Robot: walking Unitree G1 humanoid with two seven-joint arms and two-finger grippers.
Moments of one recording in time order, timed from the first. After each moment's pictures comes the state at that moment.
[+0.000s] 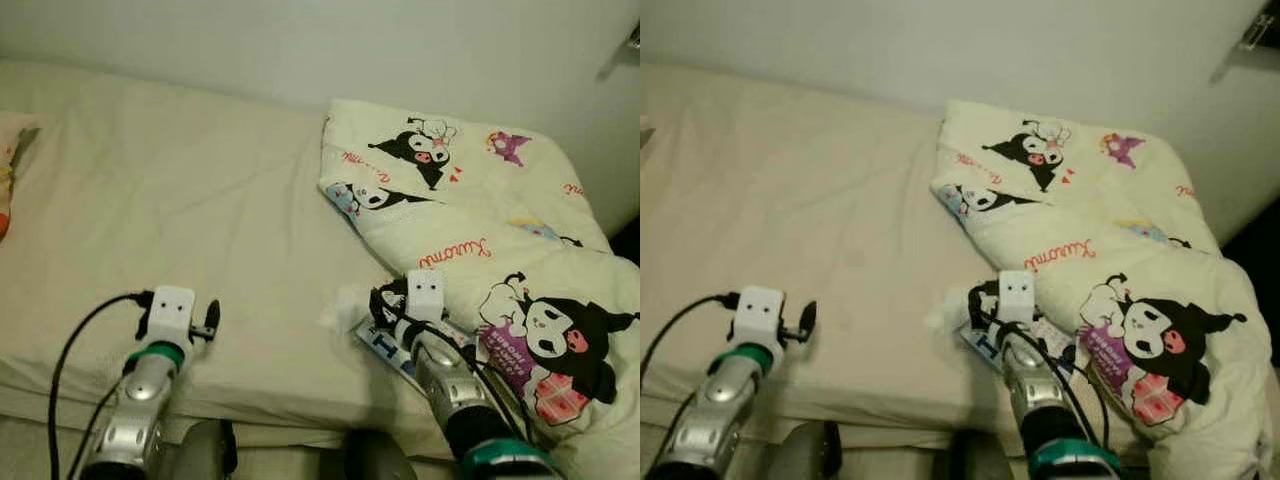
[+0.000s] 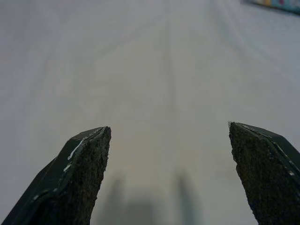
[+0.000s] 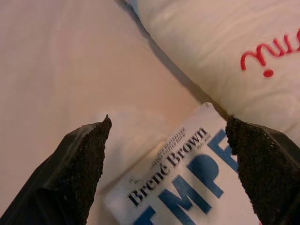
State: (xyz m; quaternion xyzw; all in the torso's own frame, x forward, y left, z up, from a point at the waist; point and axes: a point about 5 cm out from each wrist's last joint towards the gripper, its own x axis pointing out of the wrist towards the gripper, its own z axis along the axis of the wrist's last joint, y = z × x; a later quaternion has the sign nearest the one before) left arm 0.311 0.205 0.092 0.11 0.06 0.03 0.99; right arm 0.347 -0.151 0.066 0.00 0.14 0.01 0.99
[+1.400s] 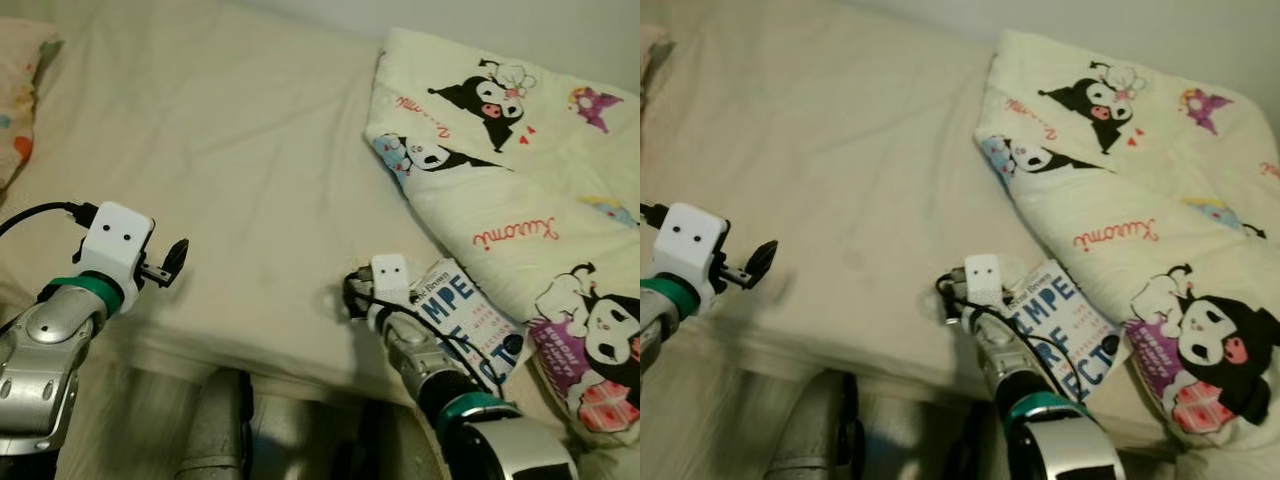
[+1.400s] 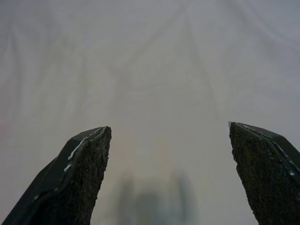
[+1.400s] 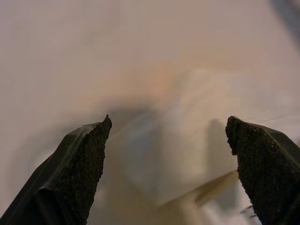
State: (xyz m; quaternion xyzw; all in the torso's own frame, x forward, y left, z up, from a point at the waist) left arm 0.285 0.233 0.209 0.20 0.02 -0.04 0.98; right arm 0.366 -0.124 0.081 -0.07 0.13 0.01 0.99
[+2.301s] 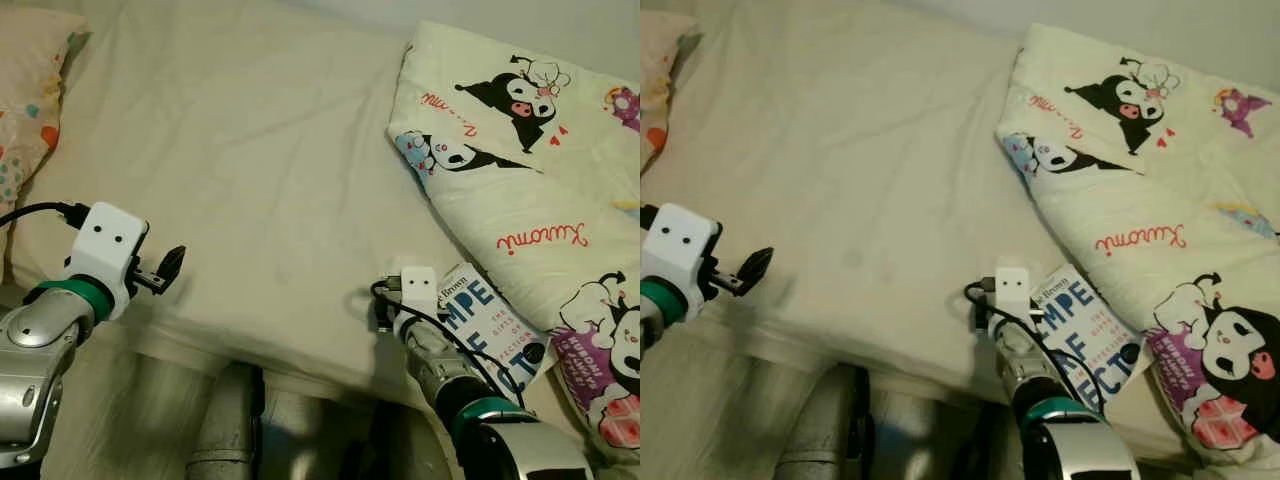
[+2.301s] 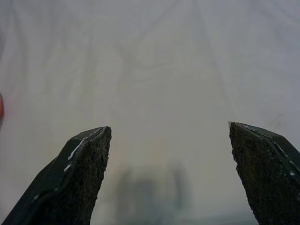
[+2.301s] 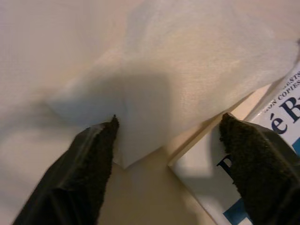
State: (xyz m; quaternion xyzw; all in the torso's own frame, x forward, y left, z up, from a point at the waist) left arm 0.279 0.234 0.214 0.20 0.04 -0.06 0.98; right arm 0.354 -0.150 0.058 -0.03 0.21 -0.06 0.98
